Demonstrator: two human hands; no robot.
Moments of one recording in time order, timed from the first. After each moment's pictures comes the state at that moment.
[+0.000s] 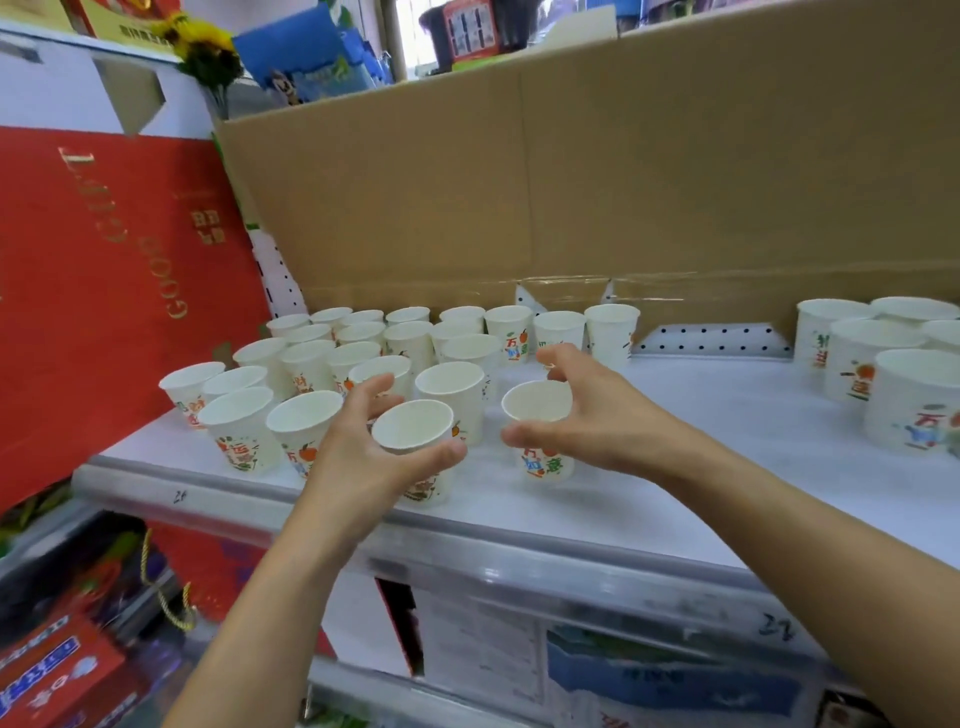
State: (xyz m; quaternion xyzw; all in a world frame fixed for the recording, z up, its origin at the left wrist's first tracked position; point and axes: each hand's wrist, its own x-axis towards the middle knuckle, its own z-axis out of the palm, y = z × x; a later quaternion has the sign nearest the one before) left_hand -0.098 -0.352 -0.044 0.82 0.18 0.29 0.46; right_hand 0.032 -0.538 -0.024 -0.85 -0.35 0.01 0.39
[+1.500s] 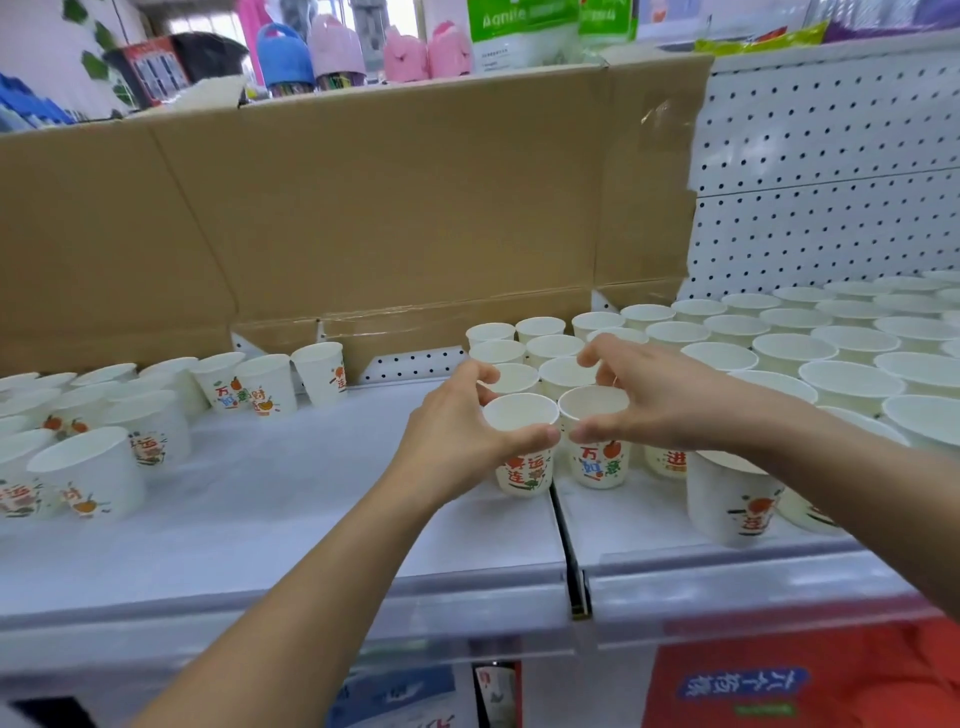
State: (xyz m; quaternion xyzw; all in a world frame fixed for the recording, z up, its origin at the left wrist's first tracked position) left_hand 0.055 -0.677 -0.025 0.92 -0.02 0.15 0.36; right_hand 0.088 -0.883 0.005 -0.95 -0.24 -0.09 0.17
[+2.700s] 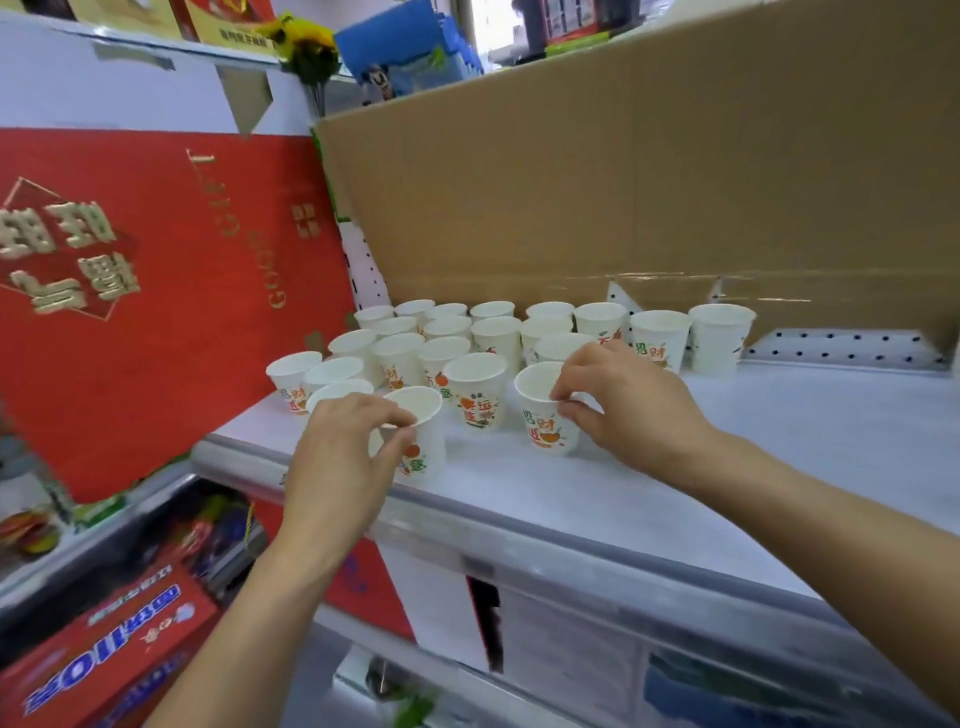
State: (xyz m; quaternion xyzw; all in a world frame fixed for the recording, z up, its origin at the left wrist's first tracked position) left_hand -0.140 -0.271 -0.035 0.91 0.21 0.35 0.11; right_hand 0.033 -0.469 -0.021 -0.84 -0.47 -0.18 0.21
